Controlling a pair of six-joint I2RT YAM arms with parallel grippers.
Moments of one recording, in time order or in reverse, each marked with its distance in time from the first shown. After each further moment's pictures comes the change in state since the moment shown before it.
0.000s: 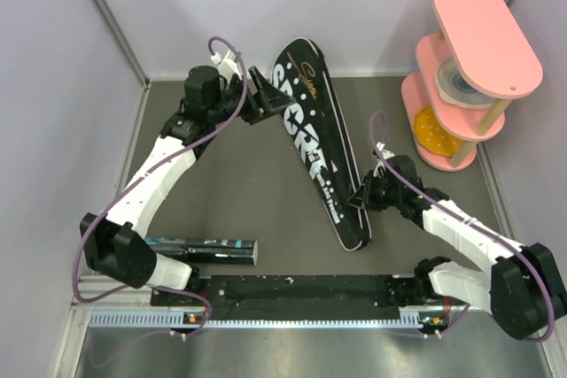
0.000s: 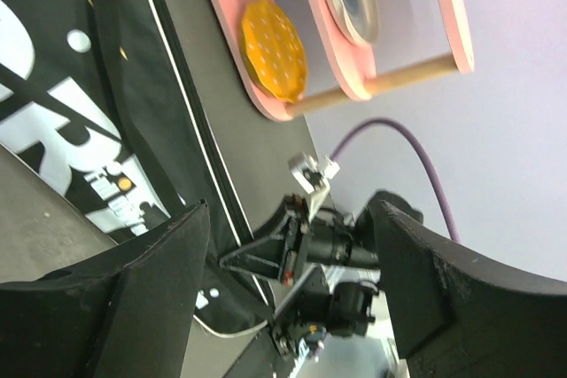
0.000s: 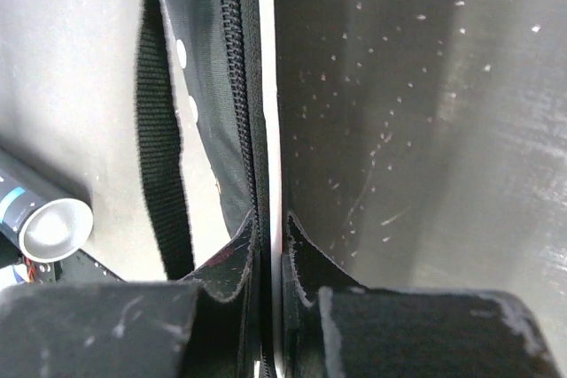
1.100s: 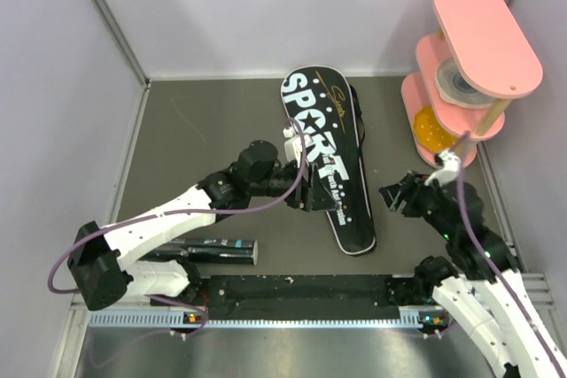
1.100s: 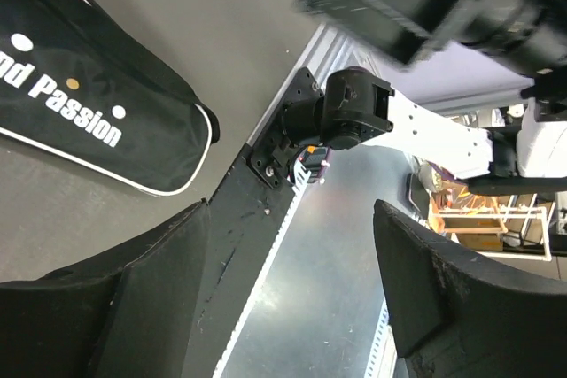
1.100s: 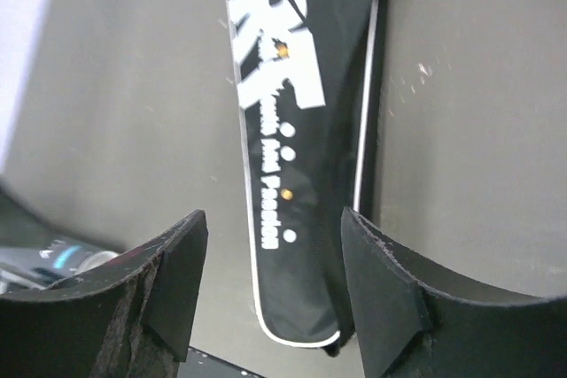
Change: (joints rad) left arm -0.515 -0.196 -0.417 0.102 -0.034 0.075; right arm -0.032 -0.635 0.092 -0.414 0.281 -0.014
